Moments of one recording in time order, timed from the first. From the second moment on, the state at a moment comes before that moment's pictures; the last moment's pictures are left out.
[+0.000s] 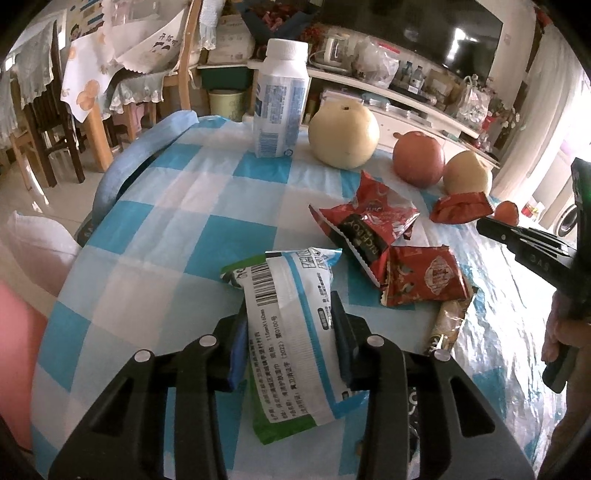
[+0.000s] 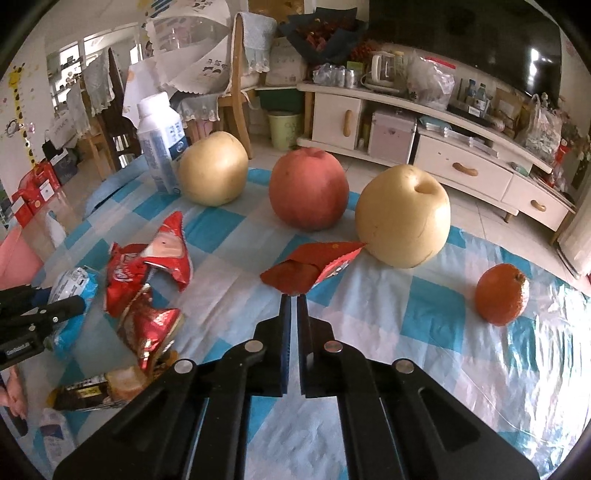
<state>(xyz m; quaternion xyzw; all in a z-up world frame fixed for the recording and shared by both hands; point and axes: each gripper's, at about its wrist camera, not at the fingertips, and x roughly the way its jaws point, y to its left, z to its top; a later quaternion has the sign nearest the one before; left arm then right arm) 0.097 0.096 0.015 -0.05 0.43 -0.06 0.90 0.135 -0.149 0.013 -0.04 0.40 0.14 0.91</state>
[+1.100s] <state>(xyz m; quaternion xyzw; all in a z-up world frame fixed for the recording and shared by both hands) 0.078 0.089 0.011 -0.03 0.43 -0.11 0.90 0.191 -0.138 -0.021 0.01 0.45 0.05 0.89</state>
